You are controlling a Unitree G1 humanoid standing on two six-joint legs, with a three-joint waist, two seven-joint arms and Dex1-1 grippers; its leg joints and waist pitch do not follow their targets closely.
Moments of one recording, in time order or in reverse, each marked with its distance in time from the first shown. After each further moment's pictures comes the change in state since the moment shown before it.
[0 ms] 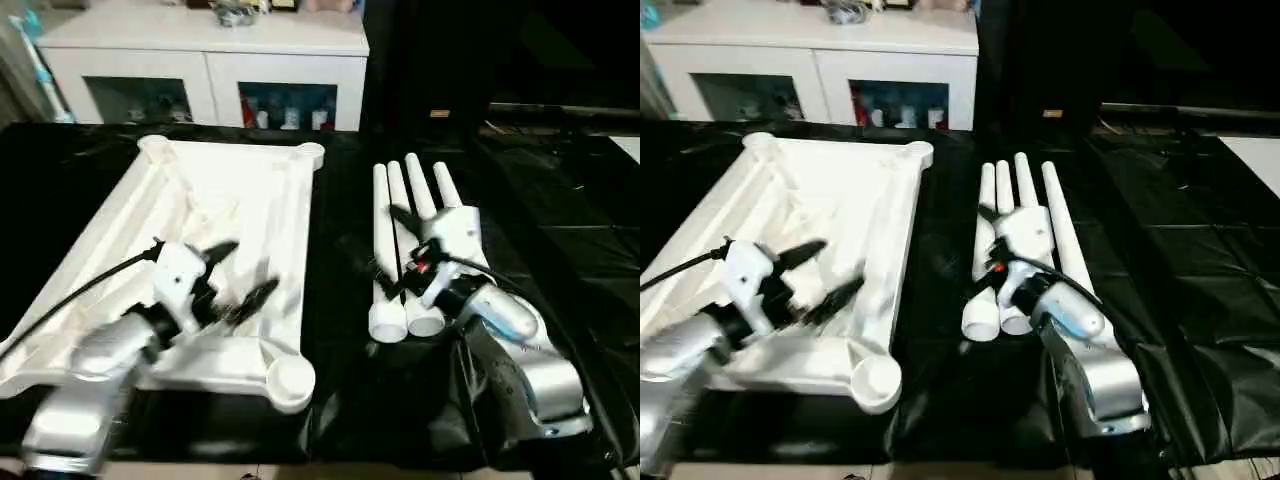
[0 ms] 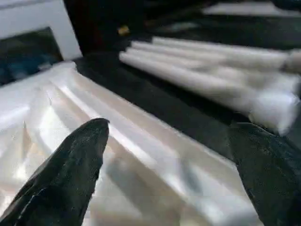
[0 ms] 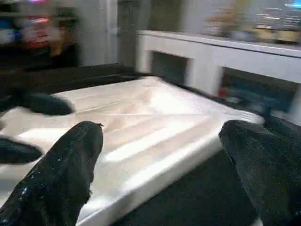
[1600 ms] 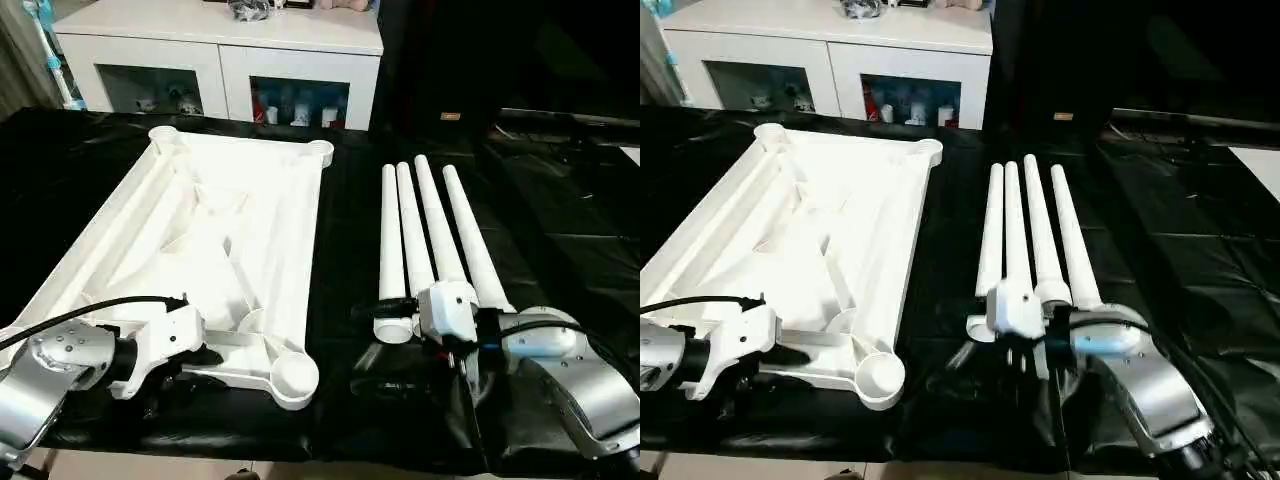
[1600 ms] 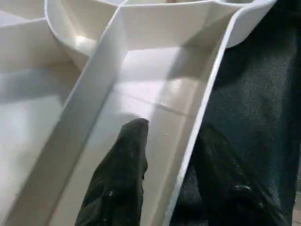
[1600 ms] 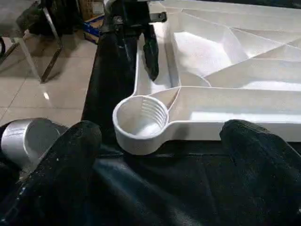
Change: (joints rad) left arm -0.054 0.347 -0.241 0.078 0.167 0.100 -0.392; right arm 0.076 -0.301 0.131 -0.049 0.020 -0.025 0.501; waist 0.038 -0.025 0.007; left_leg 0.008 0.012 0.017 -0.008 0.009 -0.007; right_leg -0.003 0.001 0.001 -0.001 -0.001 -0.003
